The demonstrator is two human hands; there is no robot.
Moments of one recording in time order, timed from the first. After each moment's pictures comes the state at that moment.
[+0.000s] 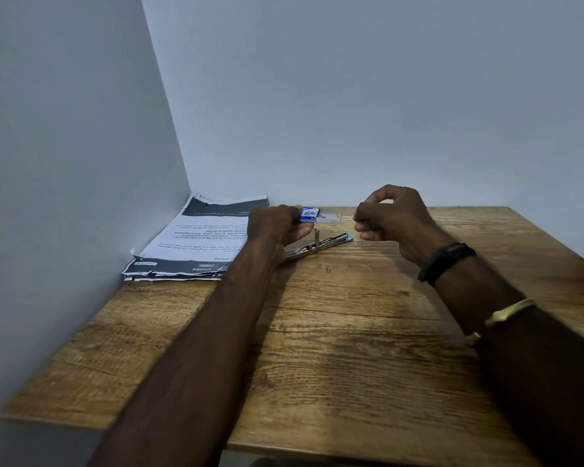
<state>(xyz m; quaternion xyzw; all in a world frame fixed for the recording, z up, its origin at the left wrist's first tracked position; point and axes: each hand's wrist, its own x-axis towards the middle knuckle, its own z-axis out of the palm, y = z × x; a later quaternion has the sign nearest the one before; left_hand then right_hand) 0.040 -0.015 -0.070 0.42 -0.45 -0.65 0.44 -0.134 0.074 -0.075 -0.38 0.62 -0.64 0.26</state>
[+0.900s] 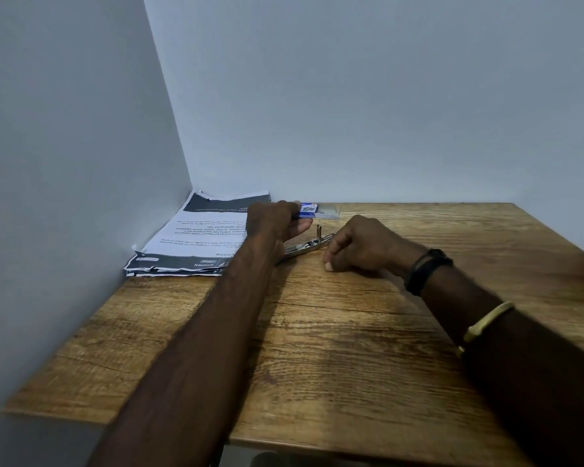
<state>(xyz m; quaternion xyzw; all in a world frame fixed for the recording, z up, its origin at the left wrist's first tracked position) 0.040 -0.026 -0.077 0.42 -0.45 -0.64 0.45 -0.105 0.067 -0.092 -0.62 0.71 -0.25 0.20</state>
